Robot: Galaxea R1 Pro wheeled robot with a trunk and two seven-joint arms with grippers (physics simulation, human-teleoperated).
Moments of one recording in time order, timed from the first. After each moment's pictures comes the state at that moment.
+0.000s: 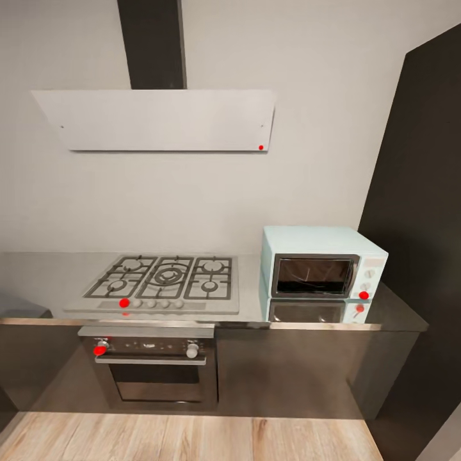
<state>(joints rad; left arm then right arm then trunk) -0.24 -0.13 -0.42 0.00 0.80 -0.08 0.17 -0.27 -0.14 -0.30 -0.12 0.50 -0.10 0.18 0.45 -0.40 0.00</state>
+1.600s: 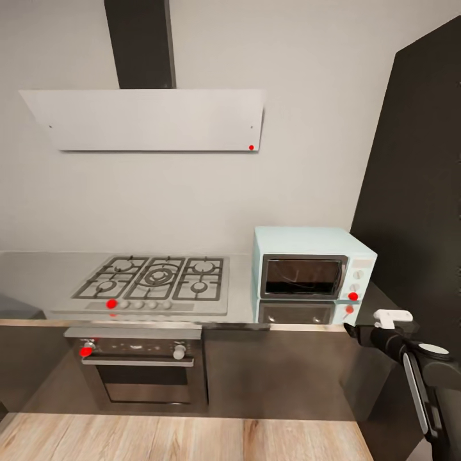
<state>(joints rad) -0.24 -0.13 -0.42 0.00 0.80 -0.07 0.16 -0.34 -0.15 -0.34 -1.53 0.18 0.76 0.38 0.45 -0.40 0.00</state>
